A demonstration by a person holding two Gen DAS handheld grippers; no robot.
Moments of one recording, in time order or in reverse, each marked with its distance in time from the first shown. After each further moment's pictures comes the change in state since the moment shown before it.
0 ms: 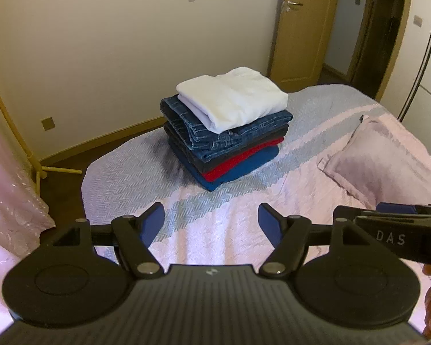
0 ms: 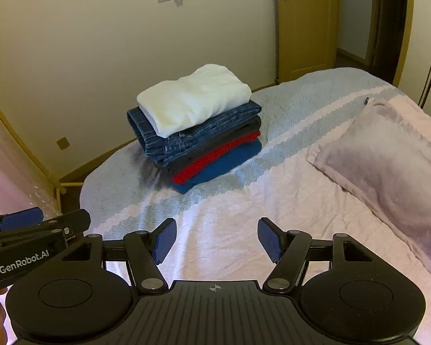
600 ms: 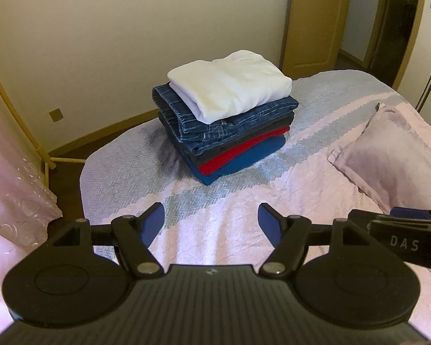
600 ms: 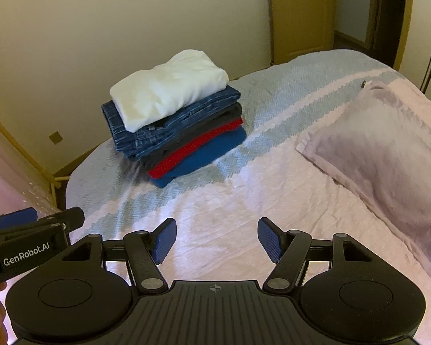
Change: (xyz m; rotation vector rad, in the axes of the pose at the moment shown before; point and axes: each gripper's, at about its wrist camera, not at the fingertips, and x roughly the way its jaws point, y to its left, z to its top) left arm 0.046 -0.053 0.016 -0.001 0.061 0.083; right arm 0.035 -0.064 0.022 0.028 0.059 0.004
